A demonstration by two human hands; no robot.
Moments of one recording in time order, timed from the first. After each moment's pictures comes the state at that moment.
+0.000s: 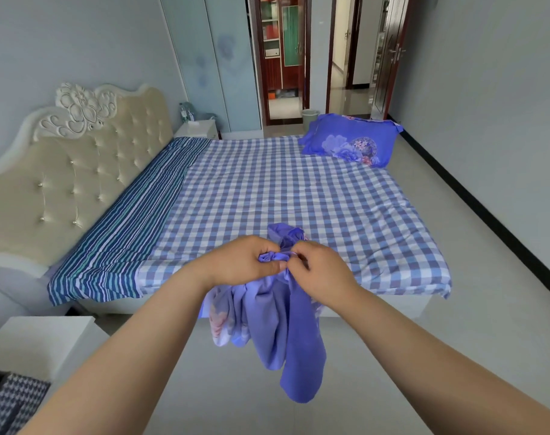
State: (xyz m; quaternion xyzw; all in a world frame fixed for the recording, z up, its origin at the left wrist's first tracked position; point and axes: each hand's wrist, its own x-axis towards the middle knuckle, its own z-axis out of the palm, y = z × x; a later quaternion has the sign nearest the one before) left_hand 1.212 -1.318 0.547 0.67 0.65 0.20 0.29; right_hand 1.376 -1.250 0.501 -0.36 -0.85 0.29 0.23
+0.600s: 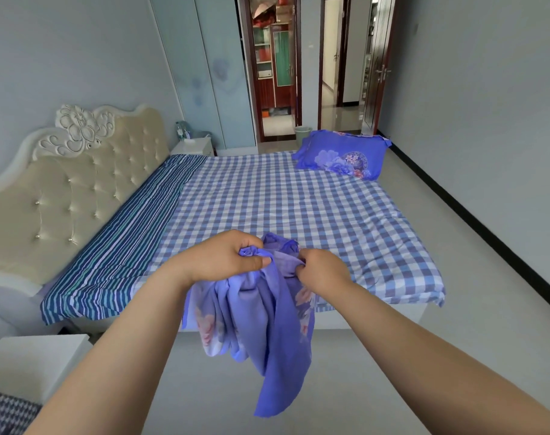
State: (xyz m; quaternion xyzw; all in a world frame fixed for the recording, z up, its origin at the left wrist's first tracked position) left_hand 1.210 -1.340 0.587 0.67 0.64 0.23 0.30; right_hand 1.374 -1.222 0.493 -0.47 -0.85 0.20 0.10
